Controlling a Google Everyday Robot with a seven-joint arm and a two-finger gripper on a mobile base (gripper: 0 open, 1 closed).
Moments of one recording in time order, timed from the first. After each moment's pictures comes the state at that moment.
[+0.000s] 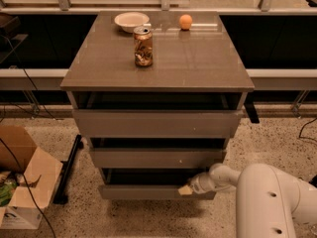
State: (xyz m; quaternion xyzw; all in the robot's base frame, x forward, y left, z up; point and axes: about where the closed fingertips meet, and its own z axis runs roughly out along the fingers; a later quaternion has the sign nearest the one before) arm 0.614 -0.155 0.197 -0.31 0.90 0.22 0.21
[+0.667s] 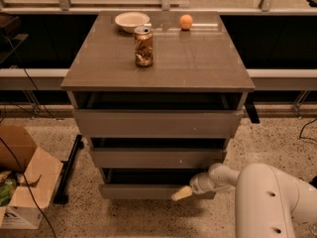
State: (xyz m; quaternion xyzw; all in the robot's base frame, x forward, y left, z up) arm 0.614 -0.153 0.196 -0.31 0.90 0.22 0.21
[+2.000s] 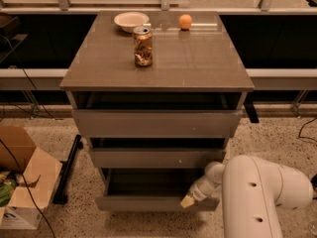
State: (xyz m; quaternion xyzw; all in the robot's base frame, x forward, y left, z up) arm 0.556 -0.155 0.185 -0.39 0.88 0.24 0.10
